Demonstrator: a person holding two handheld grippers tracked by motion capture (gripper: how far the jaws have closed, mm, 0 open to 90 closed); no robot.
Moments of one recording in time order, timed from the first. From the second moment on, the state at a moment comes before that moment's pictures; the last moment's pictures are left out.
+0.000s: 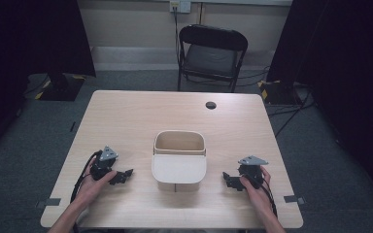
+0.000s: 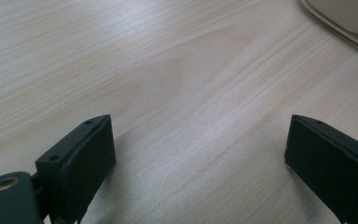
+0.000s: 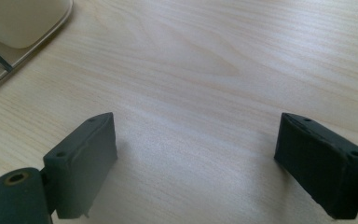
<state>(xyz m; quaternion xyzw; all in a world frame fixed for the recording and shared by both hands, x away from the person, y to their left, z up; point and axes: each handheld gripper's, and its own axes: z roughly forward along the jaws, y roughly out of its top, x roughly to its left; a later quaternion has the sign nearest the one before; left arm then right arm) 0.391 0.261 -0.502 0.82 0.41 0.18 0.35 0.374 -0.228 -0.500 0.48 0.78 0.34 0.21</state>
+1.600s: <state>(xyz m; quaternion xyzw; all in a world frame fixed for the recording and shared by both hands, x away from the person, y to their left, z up) 0.374 0.247 -0.479 0.81 0.37 0.16 0.42 0.375 -0.229 -0.500 0.48 0.78 0.34 0.21</state>
